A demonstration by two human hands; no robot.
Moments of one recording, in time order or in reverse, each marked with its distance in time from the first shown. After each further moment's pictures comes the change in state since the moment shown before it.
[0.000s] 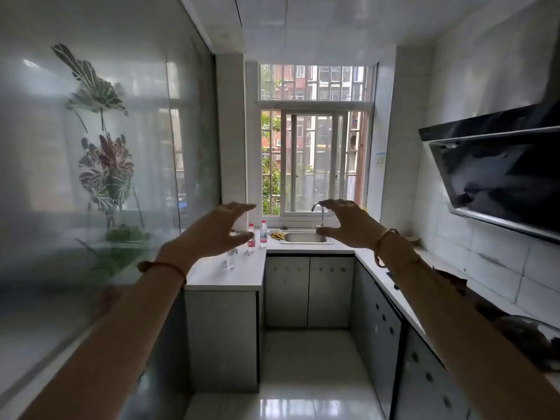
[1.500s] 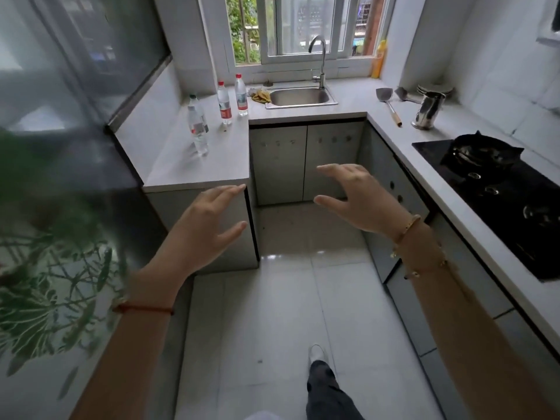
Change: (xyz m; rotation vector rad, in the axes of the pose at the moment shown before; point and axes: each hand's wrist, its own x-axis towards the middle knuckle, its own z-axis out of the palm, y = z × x) left_hand 0.091 -0.189 0.280 -0.207 -0.183 -0.114; right_hand 0.155 0.146 0.286 0.125 -0.182 0.157
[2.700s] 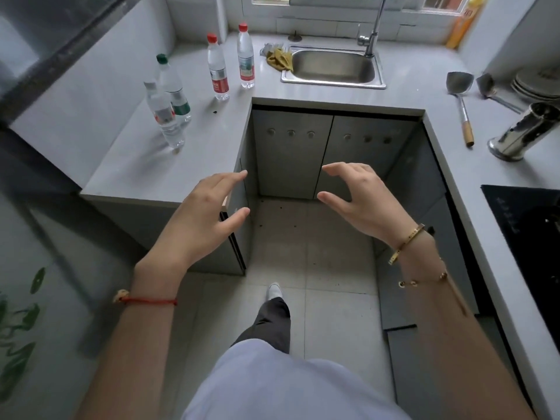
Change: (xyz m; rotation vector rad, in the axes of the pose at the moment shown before) left_hand 0.347 -0.115 0.137 -0.048 -0.056 -0.295; right_hand 0.349 0.233 0.061 0.092 -0.168 -0.018
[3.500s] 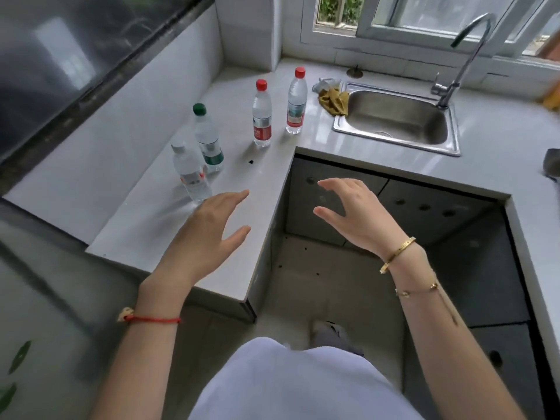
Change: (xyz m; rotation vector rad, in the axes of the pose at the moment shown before) left_hand 0.217 -0.140 -0.028 0.057 0.084 -0.235; right_hand 0.317 0.001 0.033 -0.029 -0.148 -0.136
